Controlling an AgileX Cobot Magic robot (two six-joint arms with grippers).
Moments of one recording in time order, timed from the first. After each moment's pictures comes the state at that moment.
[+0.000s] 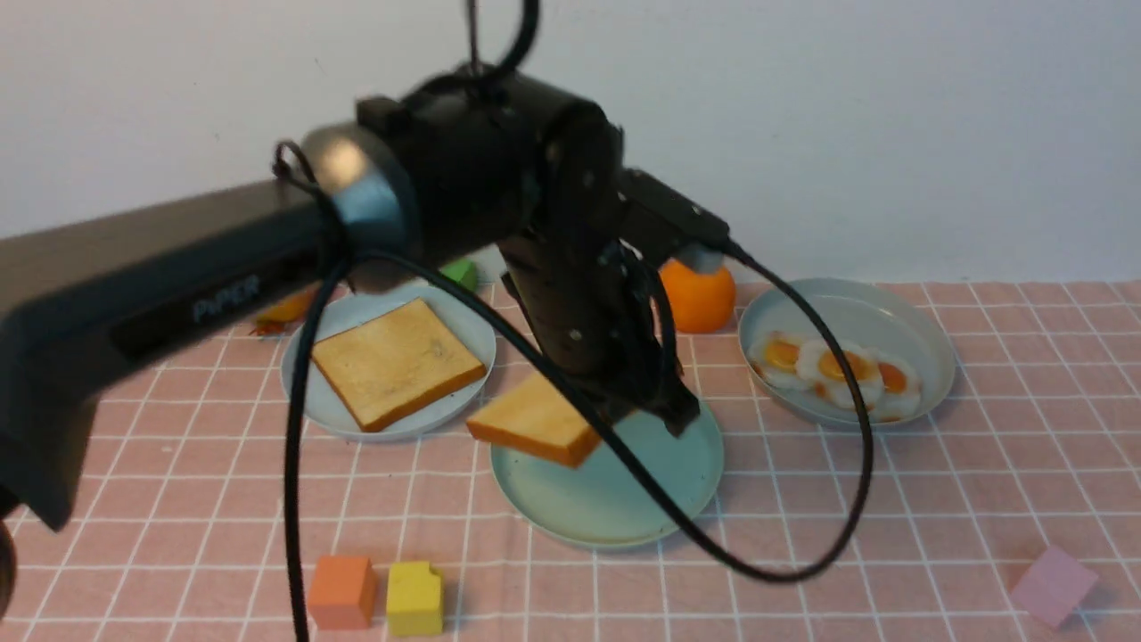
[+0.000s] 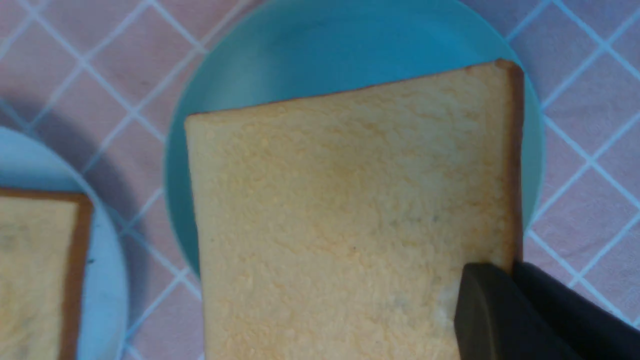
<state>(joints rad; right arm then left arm) 0.36 0.47 -1.15 0.18 1.26 -0.08 -0.70 1.96 -1.70 -0.01 0.92 0.11</state>
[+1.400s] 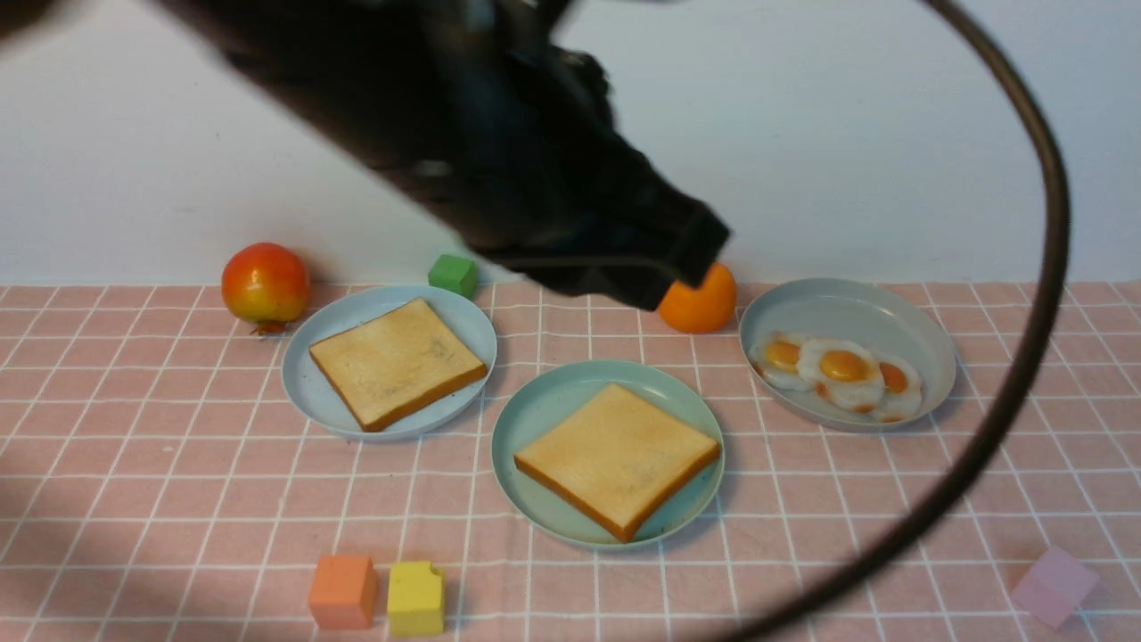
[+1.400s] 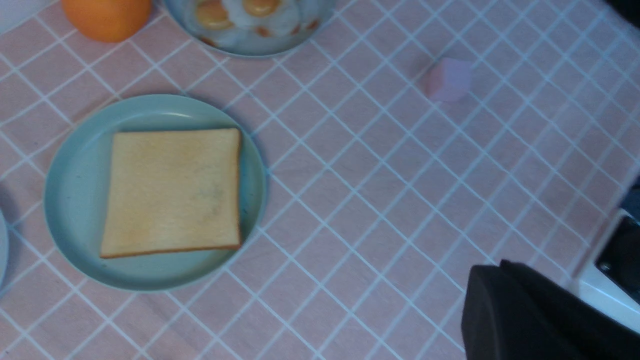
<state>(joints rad) 0.36 0.96 -1.15 0.14 1.19 -0.15 -0.73 1.36 -1.56 -0.31 1.03 0.04</state>
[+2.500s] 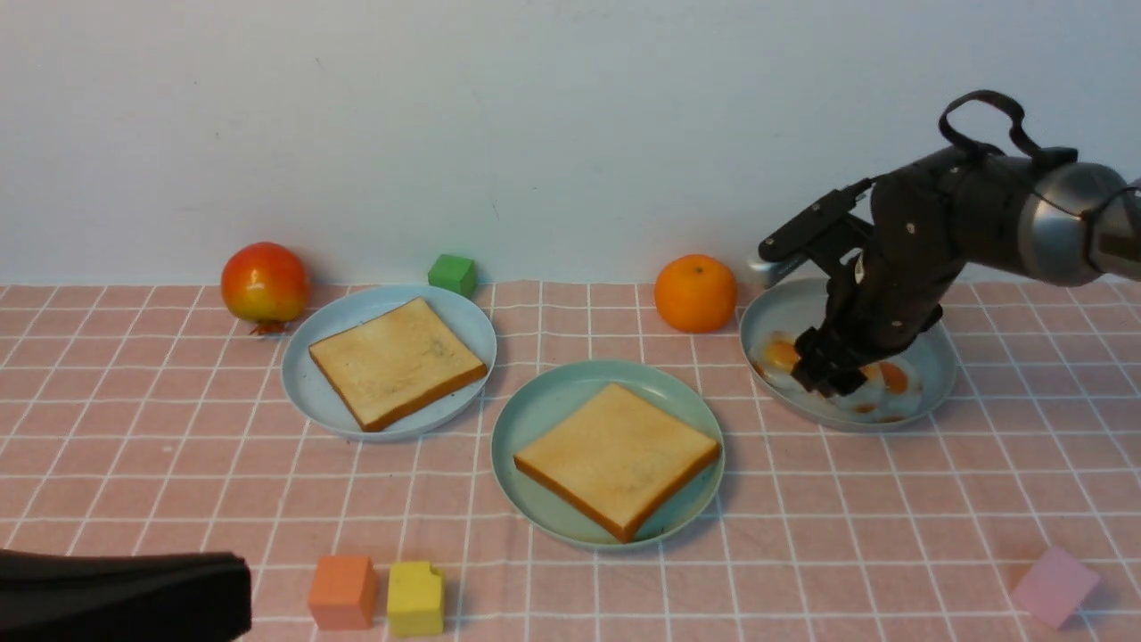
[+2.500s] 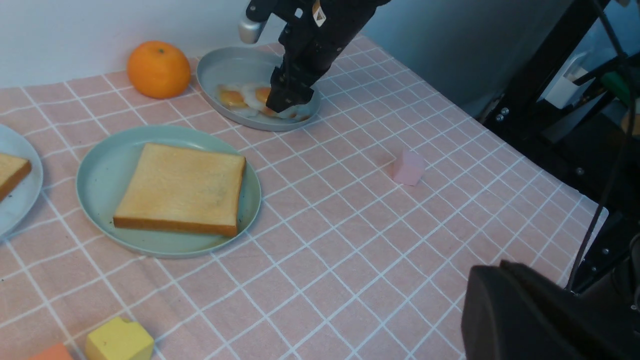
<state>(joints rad) 0.25 2.10 -1.58 -0.22 0.72 -0.31 -0.73 0.48 -0.69 -0.31 0.56 -0.09</state>
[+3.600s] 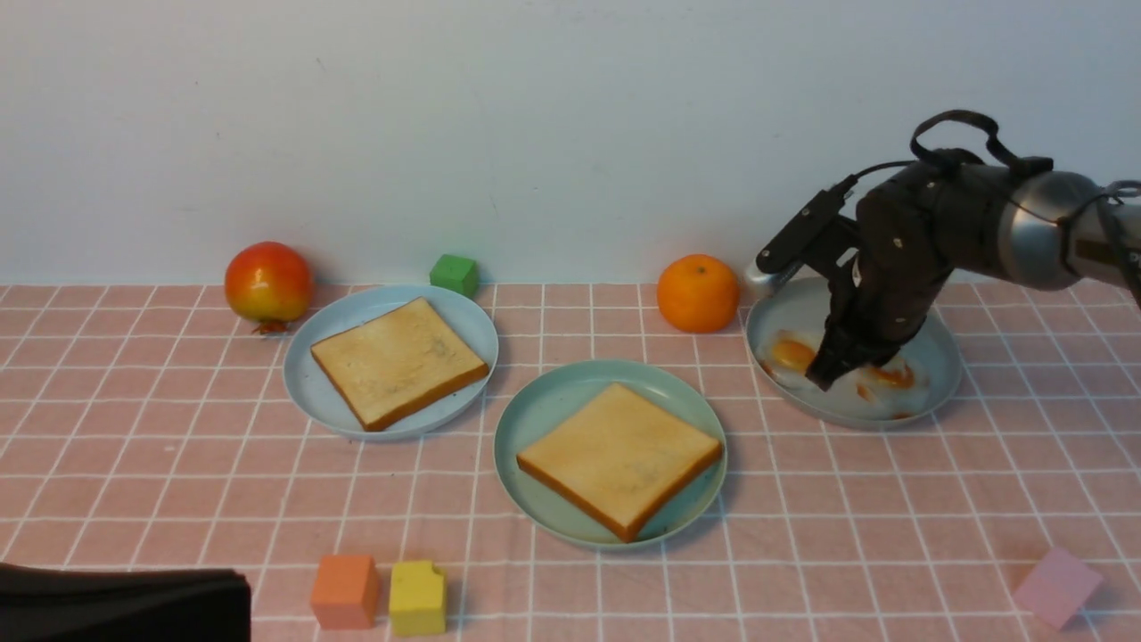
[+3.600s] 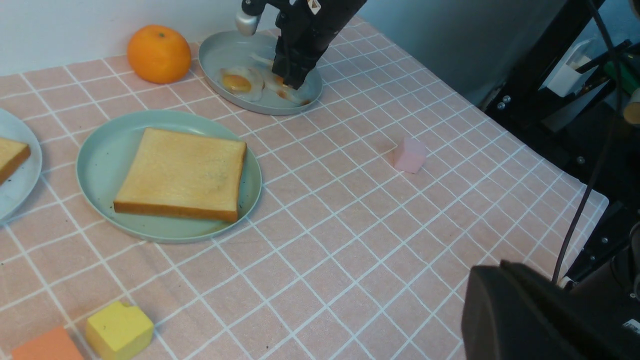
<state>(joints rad) 0.25 2.09 -1.59 -0.33 0.72 -0.32 -0.73 0.48 -0.69 -0.31 0.58 -0.09</state>
